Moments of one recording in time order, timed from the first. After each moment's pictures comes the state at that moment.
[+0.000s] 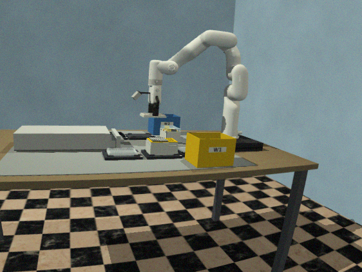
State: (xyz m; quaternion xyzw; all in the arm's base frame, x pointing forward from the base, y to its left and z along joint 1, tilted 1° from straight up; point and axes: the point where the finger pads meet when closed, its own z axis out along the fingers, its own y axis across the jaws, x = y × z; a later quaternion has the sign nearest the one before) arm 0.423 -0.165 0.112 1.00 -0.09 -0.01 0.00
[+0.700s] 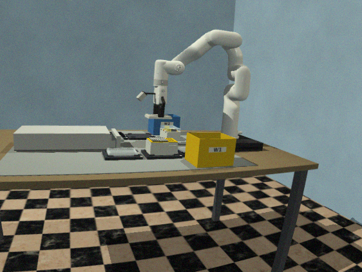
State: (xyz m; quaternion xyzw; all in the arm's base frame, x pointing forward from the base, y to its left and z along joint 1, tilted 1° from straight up) arm 0.415 -0.117 0.111 1.00 -0.09 -0.01 0.00
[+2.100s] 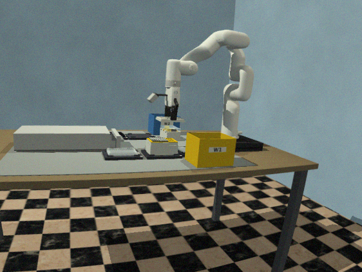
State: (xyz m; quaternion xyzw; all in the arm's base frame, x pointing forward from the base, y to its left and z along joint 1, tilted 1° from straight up) arm 0.399 -0.017 0.111 1.00 -0.09 -0.01 0.00
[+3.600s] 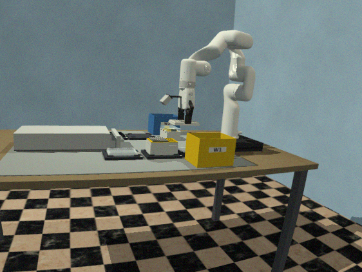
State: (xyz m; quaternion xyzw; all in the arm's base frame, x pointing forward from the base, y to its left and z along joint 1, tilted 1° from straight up) arm 0.382 0.086 0.110 1.00 -0.09 -0.01 0.00
